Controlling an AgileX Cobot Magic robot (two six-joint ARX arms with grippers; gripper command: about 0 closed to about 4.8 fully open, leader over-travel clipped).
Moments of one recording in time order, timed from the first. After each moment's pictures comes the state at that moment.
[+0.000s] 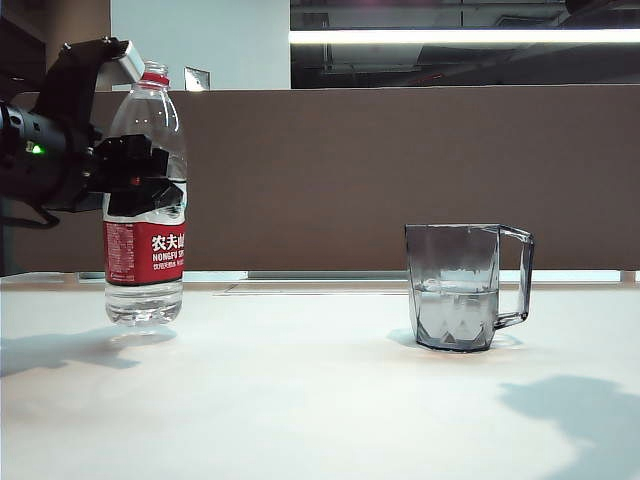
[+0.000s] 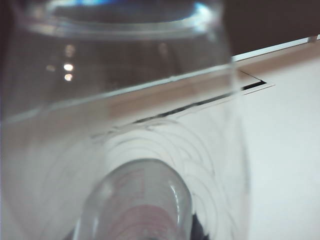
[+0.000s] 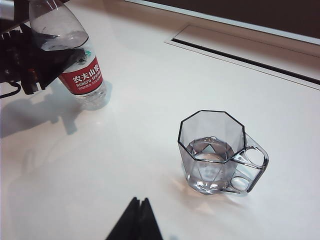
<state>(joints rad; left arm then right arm) -0.36 1.46 0.39 1.00 0.07 0.12 0.59 0.53 0.65 -0.49 -0.03 0.05</state>
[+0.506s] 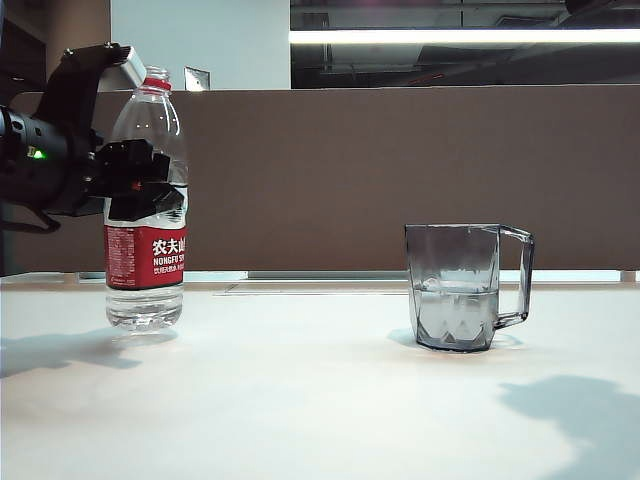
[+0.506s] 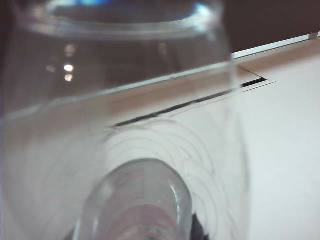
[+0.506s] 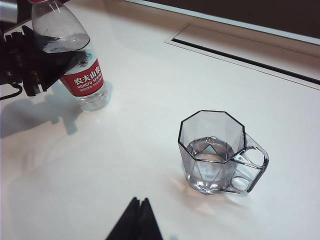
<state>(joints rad) -0.36 1.47 0.39 1.00 0.07 0.12 0.59 0.53 0.65 -0.49 -0.03 0.05</state>
